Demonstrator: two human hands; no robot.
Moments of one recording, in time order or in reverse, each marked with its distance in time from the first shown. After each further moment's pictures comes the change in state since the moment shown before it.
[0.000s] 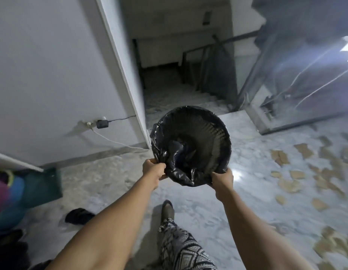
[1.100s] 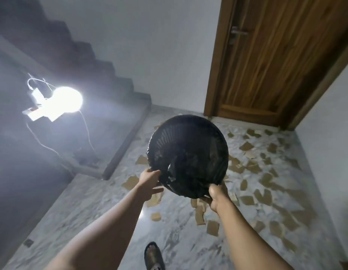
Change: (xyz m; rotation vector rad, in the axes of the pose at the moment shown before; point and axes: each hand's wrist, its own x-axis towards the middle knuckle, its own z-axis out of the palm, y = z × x) left_hand -0.388 -0.155 0.737 0.766 -0.972 0.134; right_hand 0.065 -0.071 -0.761 0.779 0.634 0.027
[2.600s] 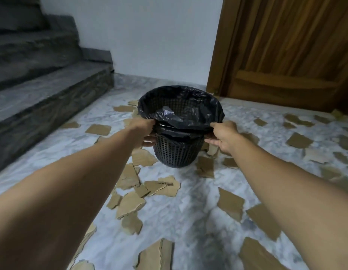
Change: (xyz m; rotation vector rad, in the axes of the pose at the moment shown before) left_hand 0.875 -0.159 0.172 0.259 -0.053 0.305; right_hand 0.910 0.097 0.128 -0.158 0.019 -0.408
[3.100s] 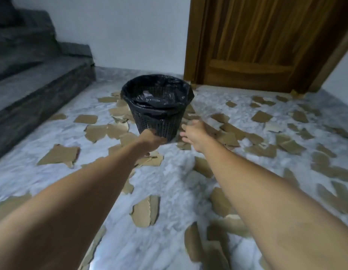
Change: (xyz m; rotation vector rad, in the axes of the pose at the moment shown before) left_hand -0.124 -0.059 0.056 0.479 -0.141 0.186; right_hand -0.119 0.052 -0.031 -0.066 -0.090 -0.042
